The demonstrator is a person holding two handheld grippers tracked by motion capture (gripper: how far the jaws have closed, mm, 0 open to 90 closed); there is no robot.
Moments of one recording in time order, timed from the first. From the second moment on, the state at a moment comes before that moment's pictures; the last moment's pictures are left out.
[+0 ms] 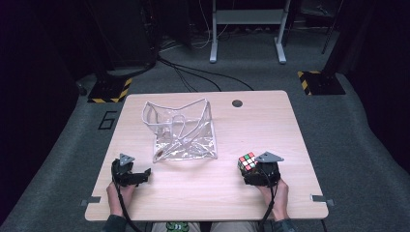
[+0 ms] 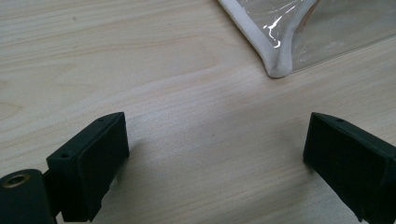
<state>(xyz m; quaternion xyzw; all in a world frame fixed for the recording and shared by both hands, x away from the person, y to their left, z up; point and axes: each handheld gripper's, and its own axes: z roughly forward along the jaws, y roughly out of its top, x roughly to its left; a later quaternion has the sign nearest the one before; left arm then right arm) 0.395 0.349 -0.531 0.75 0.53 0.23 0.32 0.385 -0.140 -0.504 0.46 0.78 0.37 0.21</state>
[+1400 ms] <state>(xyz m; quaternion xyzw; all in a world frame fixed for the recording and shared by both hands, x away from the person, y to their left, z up) 0.415 0.348 -0.473 0.74 0.52 0.18 0.38 0.411 -0.102 -0.437 0.41 0.82 0.35 0.18</state>
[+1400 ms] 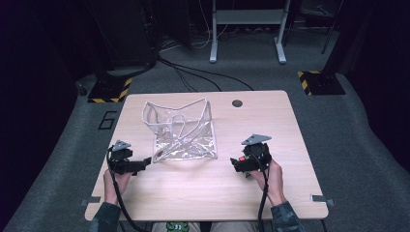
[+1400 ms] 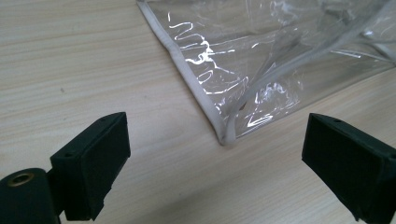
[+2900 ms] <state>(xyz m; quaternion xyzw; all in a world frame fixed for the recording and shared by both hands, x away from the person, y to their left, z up) 0.486 0.340 -0.374 0.71 0.54 0.15 0.41 0.489 0.007 -0.364 0.37 0.84 0.37 0.14</state>
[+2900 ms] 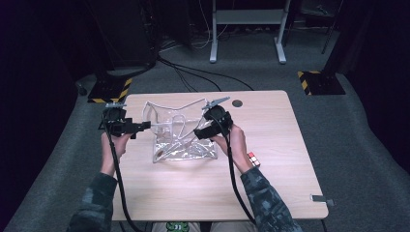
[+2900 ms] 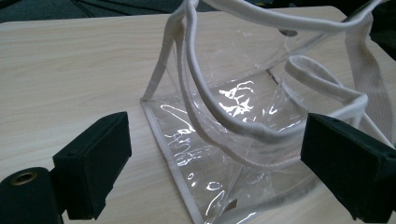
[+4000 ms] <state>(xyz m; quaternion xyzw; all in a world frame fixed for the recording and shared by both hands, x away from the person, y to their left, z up) 0.519 0.315 -0.394 0.73 0.56 0.13 0.37 0.528 0.017 -0.393 0.41 0.85 0.32 0.11</state>
